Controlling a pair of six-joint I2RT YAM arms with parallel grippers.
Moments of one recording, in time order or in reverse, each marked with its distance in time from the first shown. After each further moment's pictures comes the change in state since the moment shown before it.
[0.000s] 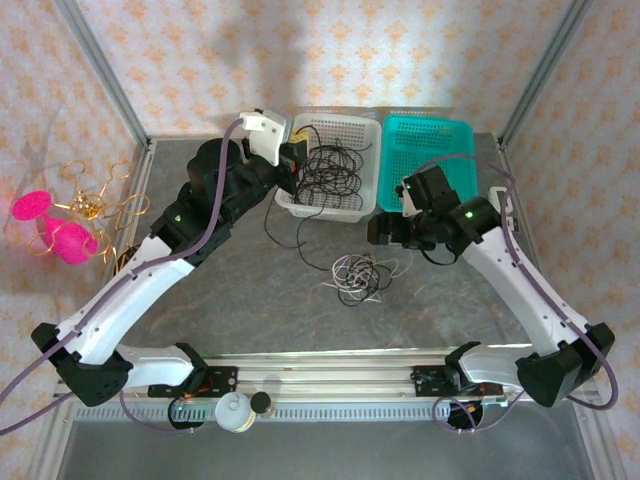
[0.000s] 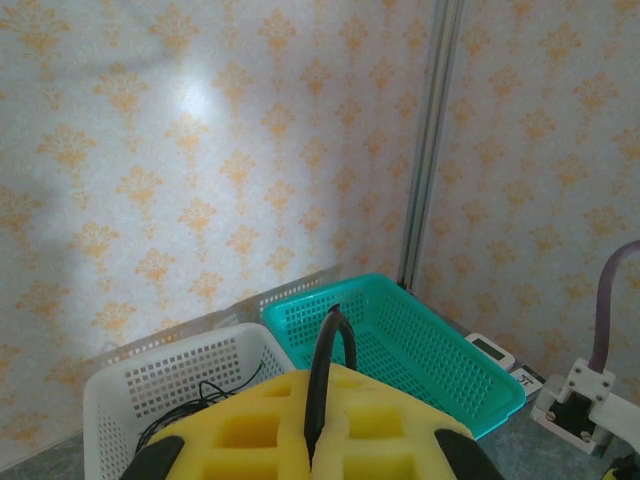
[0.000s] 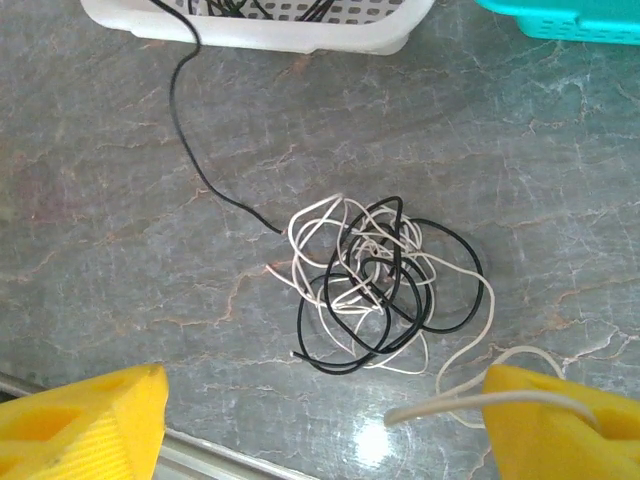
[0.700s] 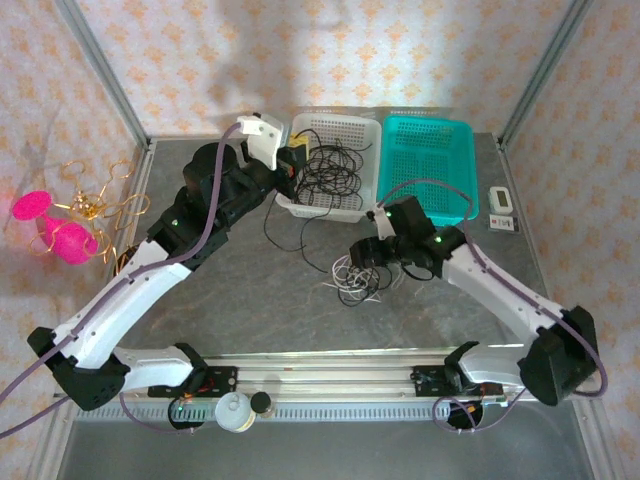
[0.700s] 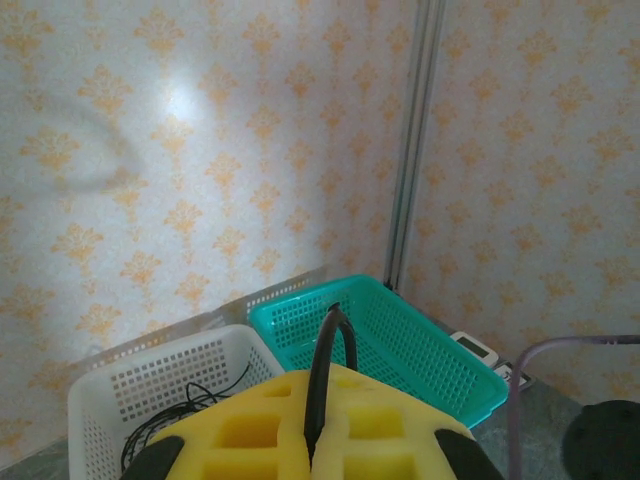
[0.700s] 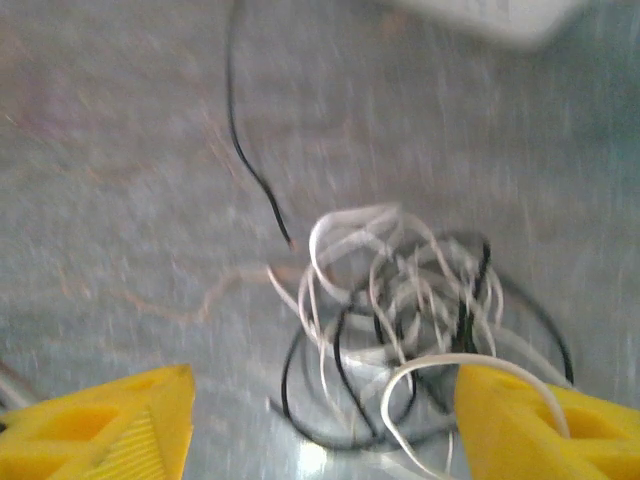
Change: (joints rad) left arm 0.000 -0.023 -0.014 0.005 0.036 -0.004; right arm 0.065 -0.062 -0.445 0.561 -0.071 -0.213
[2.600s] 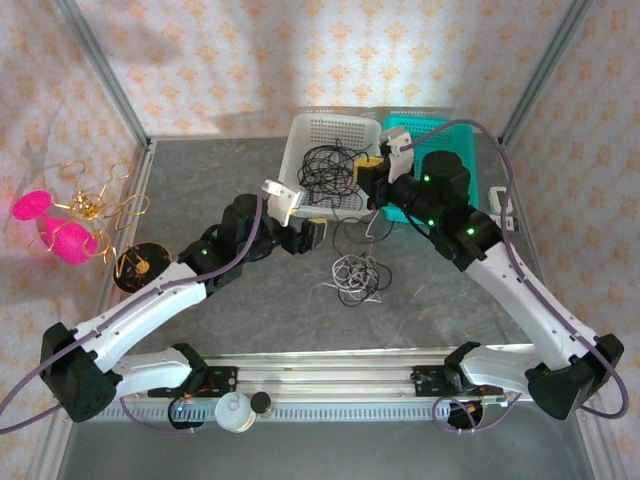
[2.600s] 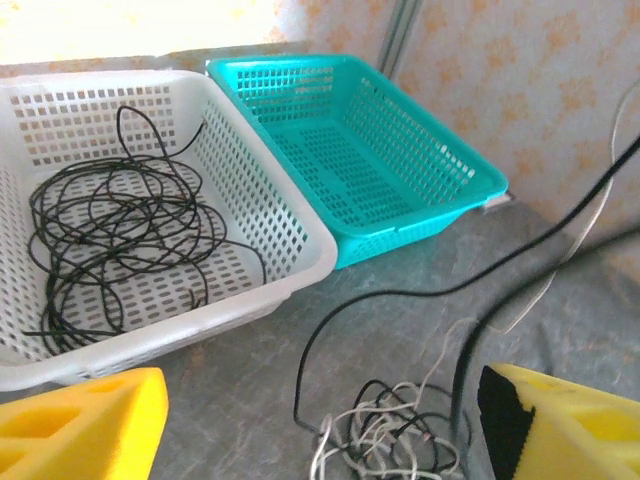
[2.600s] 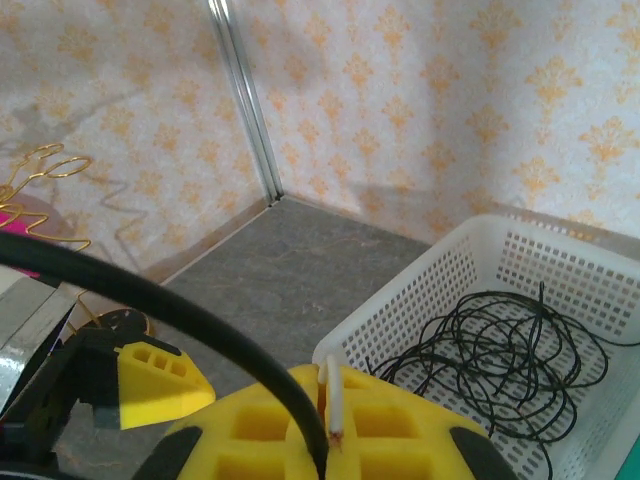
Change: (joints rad) left arm 0.000 -0.095 -0.581 0.178 0.076 -0.199; right arm 0.003 -0.037 0.333 0.244 0.035 -0.126
